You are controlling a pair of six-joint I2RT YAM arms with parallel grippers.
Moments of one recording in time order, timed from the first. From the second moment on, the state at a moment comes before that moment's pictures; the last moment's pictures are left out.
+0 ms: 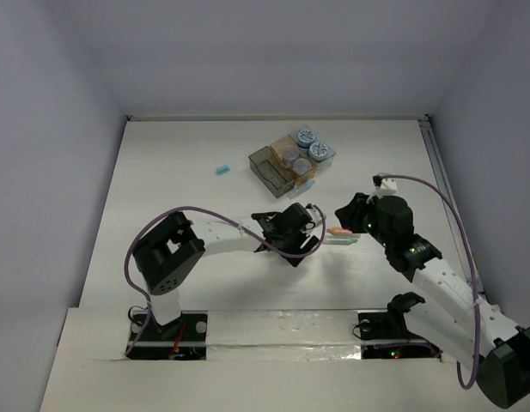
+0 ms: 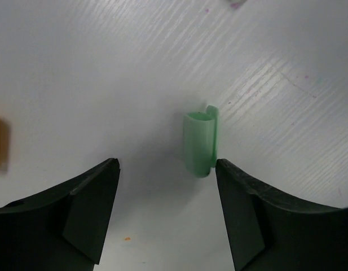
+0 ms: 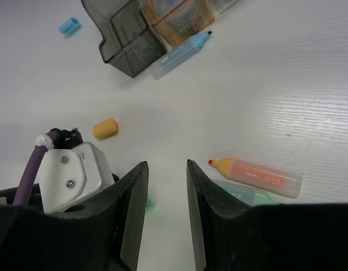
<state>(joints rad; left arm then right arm) -1.03 1.78 1.07 -0.30 -0.02 -0.17 0.44 0.83 0.53 -0.10 0.04 0.50</state>
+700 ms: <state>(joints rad) -1.11 1.78 1.24 -0.16 -0.09 -0.04 0.44 0.43 0.69 -0.25 0.28 0.51</state>
